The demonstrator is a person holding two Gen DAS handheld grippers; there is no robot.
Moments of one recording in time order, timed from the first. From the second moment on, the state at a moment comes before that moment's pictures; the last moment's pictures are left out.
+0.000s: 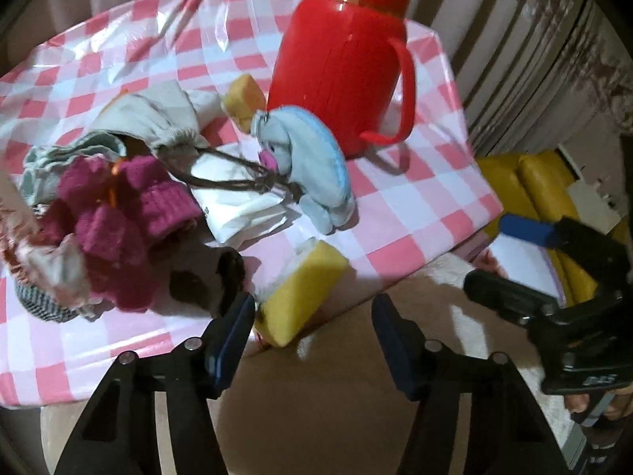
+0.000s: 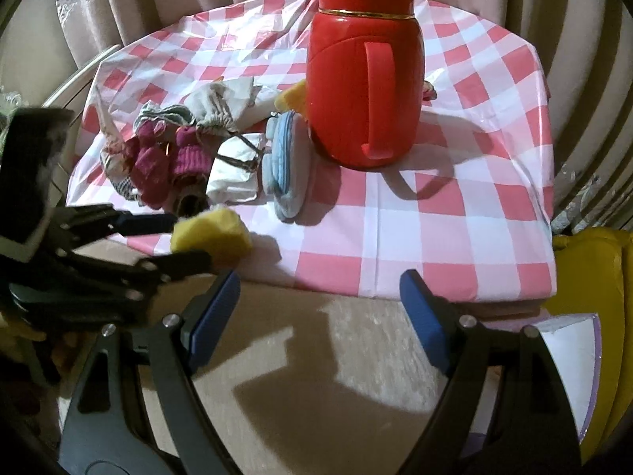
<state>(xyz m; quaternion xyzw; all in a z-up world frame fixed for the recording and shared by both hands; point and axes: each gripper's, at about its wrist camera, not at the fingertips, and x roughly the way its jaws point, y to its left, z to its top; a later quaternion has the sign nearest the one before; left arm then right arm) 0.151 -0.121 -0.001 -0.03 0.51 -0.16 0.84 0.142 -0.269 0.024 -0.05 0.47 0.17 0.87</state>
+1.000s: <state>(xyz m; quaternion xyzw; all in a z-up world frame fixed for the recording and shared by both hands) 0.096 -0.055 -0.001 -0.23 0.45 -0.13 0.85 0.240 -0.186 -0.006 -0.09 0.47 0.18 0.86</state>
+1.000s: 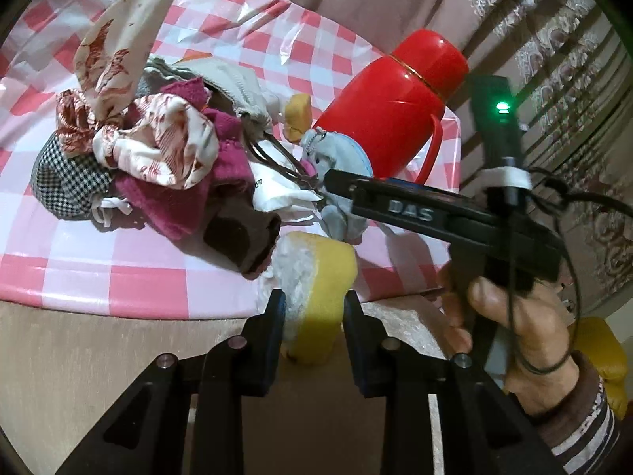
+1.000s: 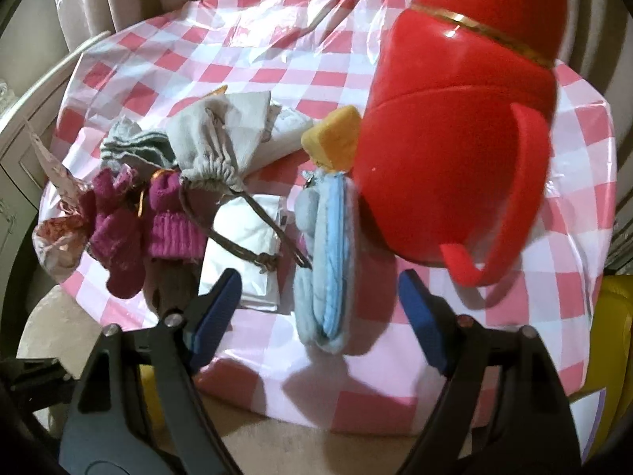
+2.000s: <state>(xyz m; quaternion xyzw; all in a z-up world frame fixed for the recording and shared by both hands) 0.079 -0.073 0.015 -0.21 0.42 -0.12 0.87 0.137 -0.257 0.047 0.00 0.40 0.21 0.89</state>
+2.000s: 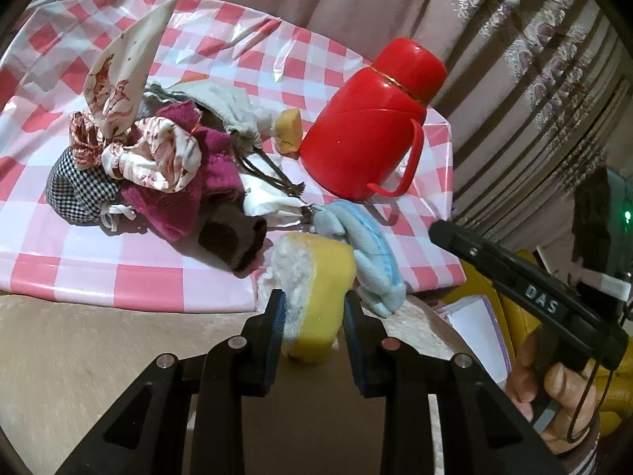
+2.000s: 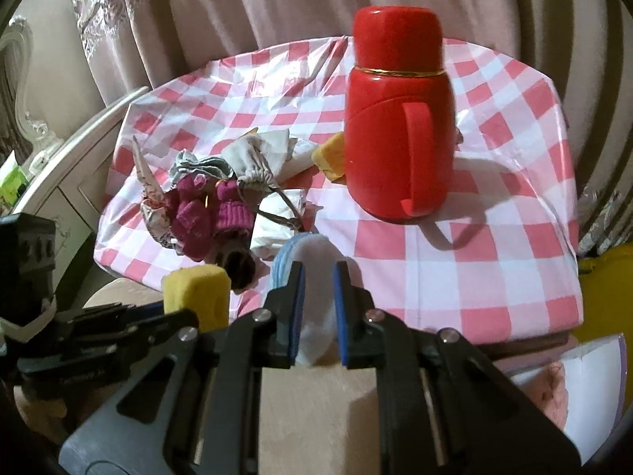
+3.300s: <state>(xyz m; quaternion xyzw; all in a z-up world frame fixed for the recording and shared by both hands) 0.076 -0.072 0.024 -0.24 0.41 -0.13 0.87 0.149 -0.228 0.023 -0.07 0.47 0.24 0.84</state>
